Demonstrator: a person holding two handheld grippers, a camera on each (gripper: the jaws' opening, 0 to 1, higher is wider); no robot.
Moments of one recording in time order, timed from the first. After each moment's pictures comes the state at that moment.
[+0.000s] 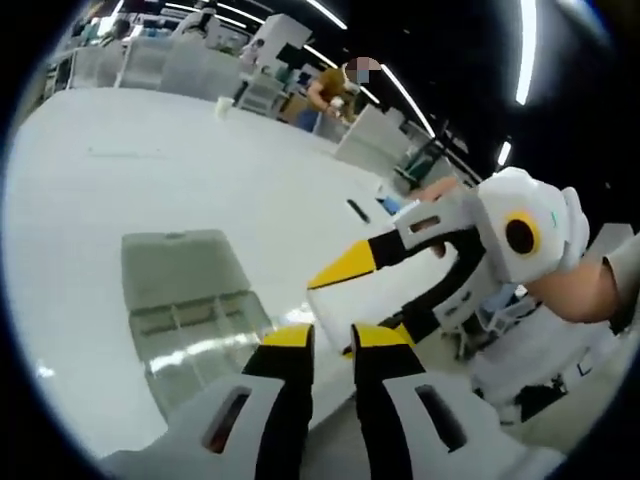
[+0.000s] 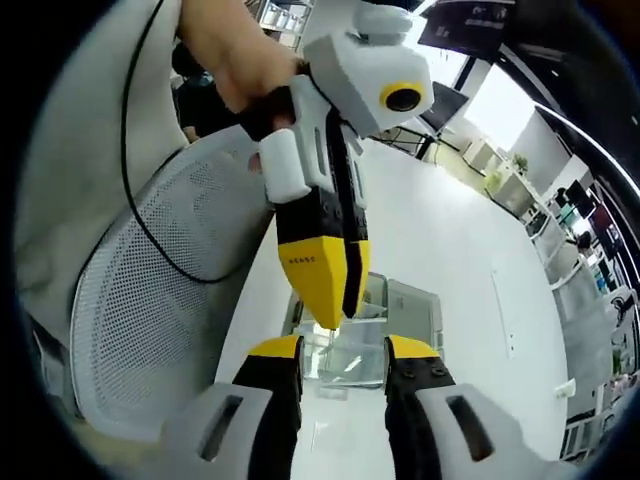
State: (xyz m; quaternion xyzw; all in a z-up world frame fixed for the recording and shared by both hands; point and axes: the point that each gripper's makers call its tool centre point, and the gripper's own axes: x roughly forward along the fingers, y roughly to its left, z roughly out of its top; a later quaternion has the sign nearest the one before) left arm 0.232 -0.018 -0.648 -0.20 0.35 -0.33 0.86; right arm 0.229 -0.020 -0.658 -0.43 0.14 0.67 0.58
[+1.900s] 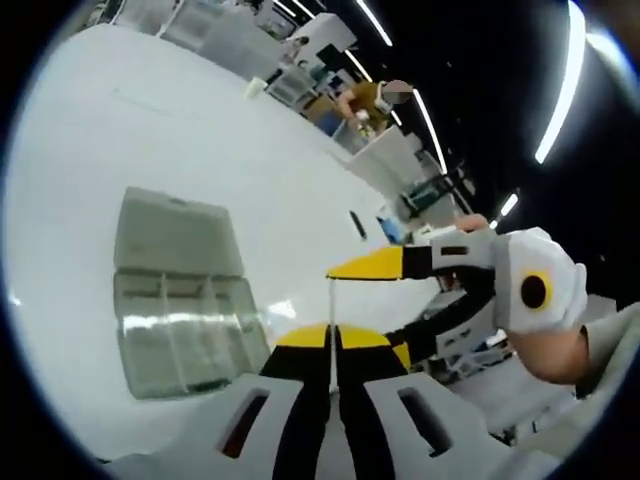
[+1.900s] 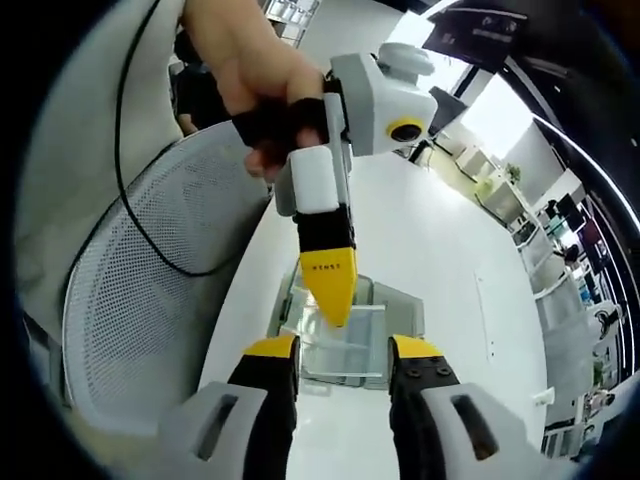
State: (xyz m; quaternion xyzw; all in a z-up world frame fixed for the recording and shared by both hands) left arm 0.235 -0.014 -0.647 -0.31 0.36 -0.29 0.83; right arm 0.235 -0.020 -0.649 -0.46 0.12 0.65 0.59
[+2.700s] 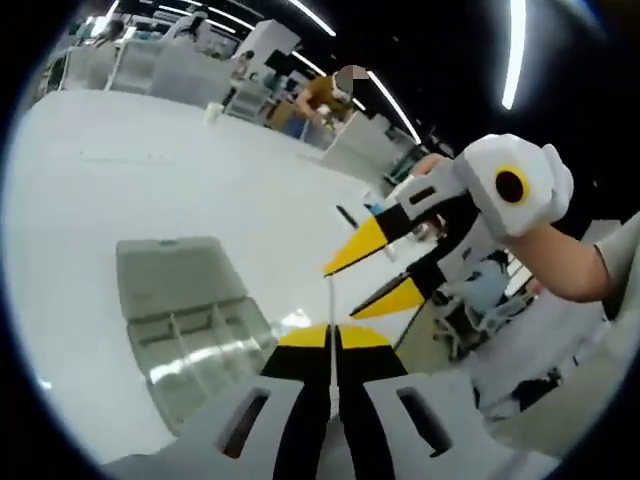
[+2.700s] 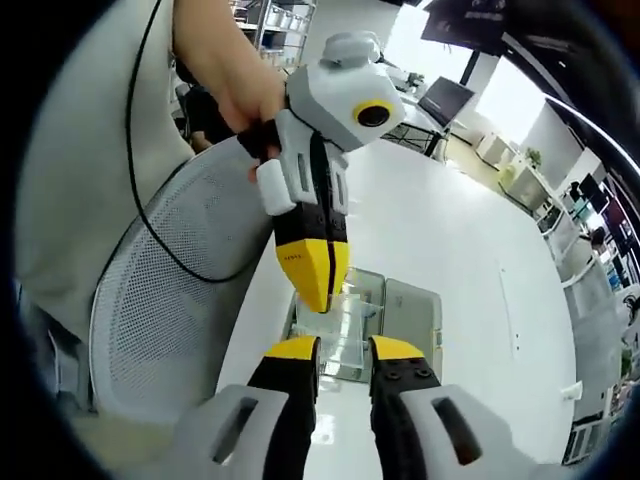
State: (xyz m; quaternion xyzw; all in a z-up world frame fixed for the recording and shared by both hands) left arm 0.231 -0.012 -0.646 -0.19 0.32 -0.36 0.86; right arm 0.243 -0.022 -0.642 -0.43 0.18 0.69 0.55
